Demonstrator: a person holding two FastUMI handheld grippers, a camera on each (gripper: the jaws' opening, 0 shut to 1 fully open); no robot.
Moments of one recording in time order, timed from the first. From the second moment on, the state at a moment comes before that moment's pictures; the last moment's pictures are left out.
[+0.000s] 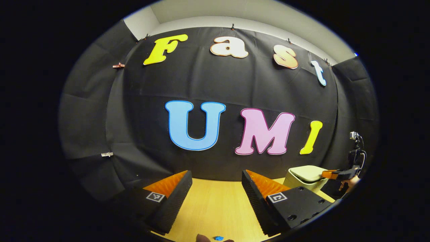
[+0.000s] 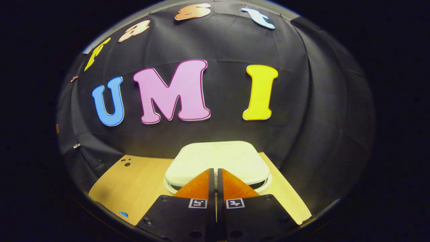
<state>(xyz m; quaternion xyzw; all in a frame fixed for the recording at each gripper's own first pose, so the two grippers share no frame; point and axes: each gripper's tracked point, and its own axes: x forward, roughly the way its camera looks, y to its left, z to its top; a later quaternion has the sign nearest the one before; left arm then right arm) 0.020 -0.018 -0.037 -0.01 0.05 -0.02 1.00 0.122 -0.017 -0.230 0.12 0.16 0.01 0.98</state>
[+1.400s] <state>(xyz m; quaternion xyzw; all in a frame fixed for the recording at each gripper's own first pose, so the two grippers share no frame) -0.020 -0.009 -0.334 -0.03 0.29 -0.06 0.95 0.009 0.058 -0.219 0.04 0.17 0.13 0.98</state>
